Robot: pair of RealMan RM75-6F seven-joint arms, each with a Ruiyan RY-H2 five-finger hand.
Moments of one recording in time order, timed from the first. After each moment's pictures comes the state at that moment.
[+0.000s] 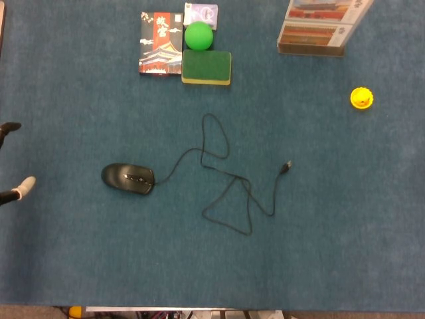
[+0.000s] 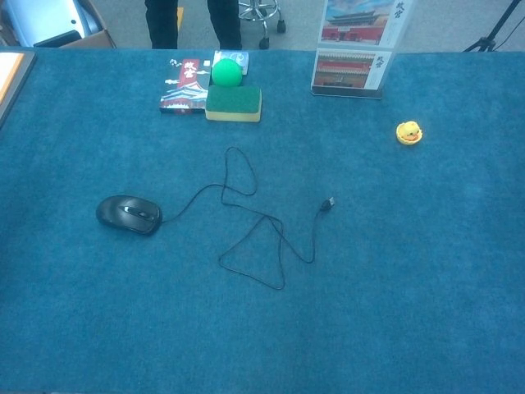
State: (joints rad) left arm -0.10 -1.16 -0.05 -1.74 1.53 1.52 0.12; right arm 0.18 -1.11 0.08 -1.71 -1.53 1.37 -0.04
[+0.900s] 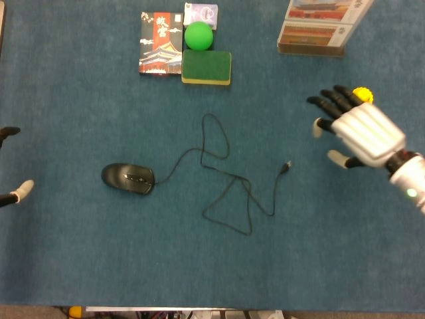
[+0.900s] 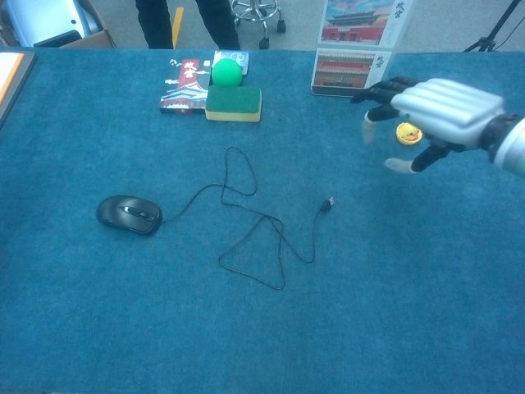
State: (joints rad) left arm -0.09 -1.17 -0.04 -1.69 1.53 1.52 0.06; right arm 0.58 -1.20 0.11 -1.74 -1.42 0.82 -0.26
